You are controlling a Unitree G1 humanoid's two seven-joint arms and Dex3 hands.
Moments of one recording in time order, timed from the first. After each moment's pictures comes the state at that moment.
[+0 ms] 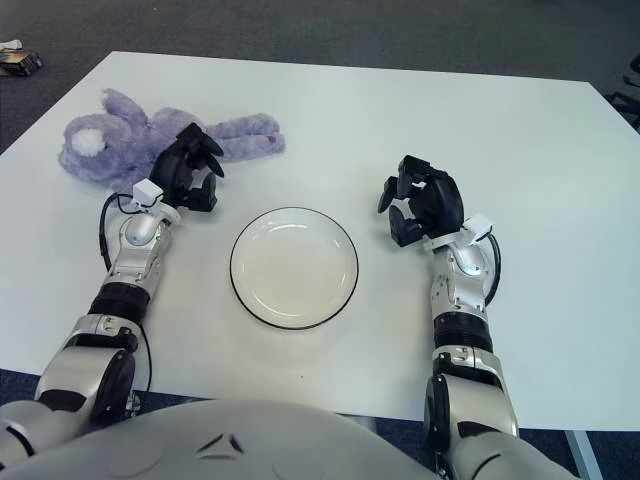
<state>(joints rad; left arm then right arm) -0.42 0.10 0.06 0.59 -0.03 -0.70 -0.15 -0.28 -0.23 -0.26 0.56 0.33 -0.49 0.54</state>
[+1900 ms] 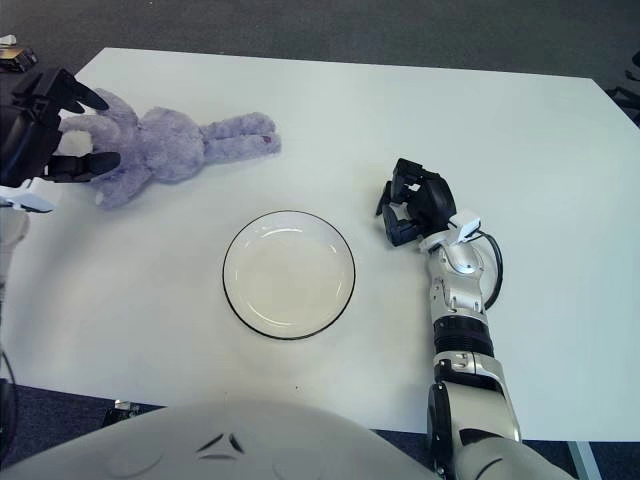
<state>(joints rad) -0.24 0.74 0.25 0.15 0.60 -0.57 0.08 -0.23 -0.24 -0.20 0.43 0.24 -0.37 0.40</state>
